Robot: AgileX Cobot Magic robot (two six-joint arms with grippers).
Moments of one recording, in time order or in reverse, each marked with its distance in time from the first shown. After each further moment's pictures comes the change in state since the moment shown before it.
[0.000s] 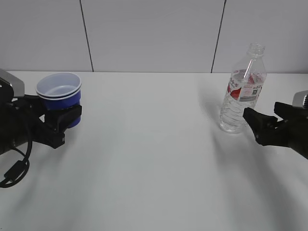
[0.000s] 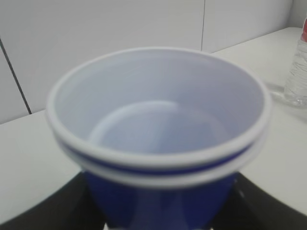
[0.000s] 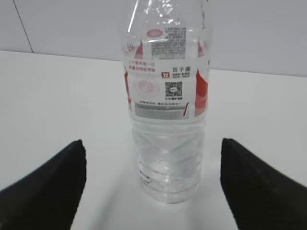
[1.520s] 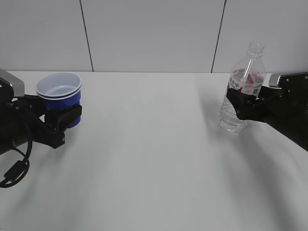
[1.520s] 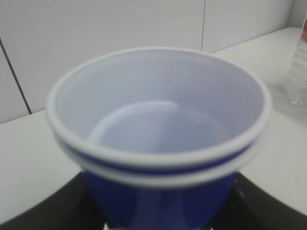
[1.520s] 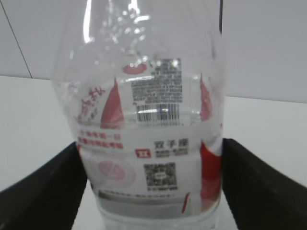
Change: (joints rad) left arm 0.000 0.000 0.000 0.000 0.000 -0.001; right arm 0.000 0.229 -0.311 -0.068 0.000 0.086
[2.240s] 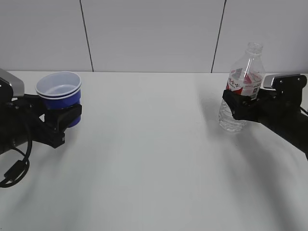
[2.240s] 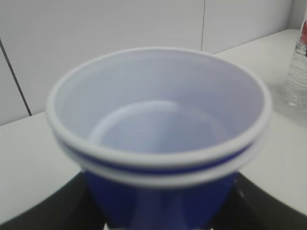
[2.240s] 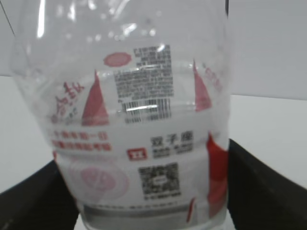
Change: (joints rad) left arm 0.000 0.000 0.000 0.000 -0.006 0.000; right arm 0.000 0.070 -0.067 -0.030 -0.006 0.029
